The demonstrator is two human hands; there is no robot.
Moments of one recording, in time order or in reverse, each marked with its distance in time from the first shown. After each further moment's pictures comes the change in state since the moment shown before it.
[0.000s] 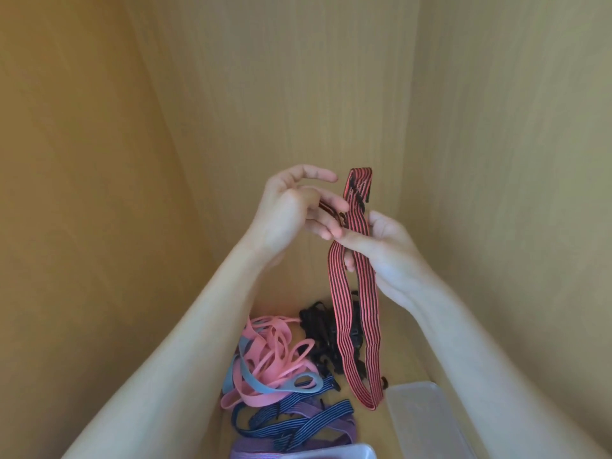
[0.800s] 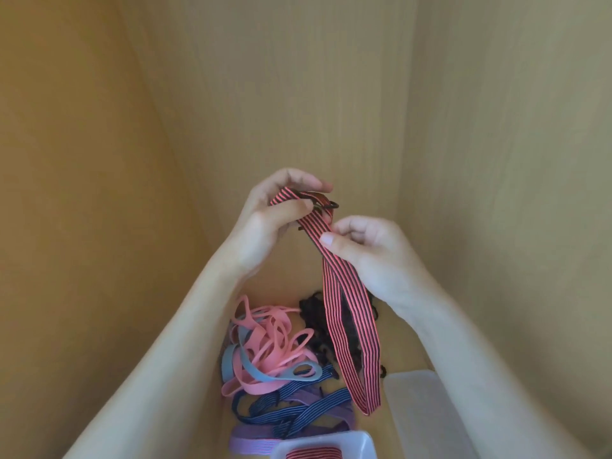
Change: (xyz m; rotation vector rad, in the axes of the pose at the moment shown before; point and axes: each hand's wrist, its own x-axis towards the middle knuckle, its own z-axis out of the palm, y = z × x) left_hand -0.024 -0.015 -0.020 -0.036 -0.071 0.097; right_hand -0.027 -0.002 0.020 -0.331 0.056 -0.010
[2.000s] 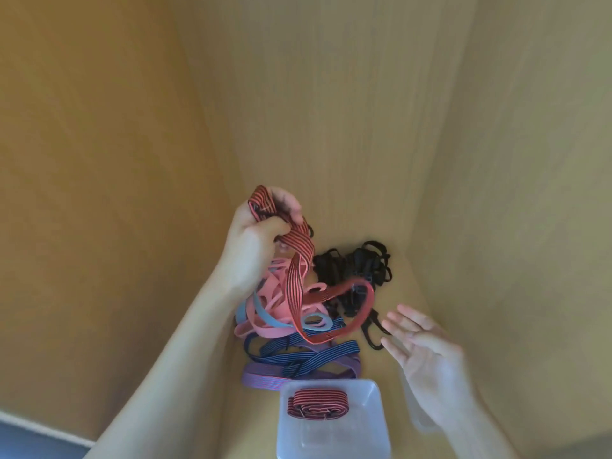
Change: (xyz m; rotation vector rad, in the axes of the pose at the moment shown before) left_hand -0.073 -0.050 -0.016 -0.028 0.344 -0.134; right_hand -0.094 0.182 -0.016 0.808 0.297 0.471
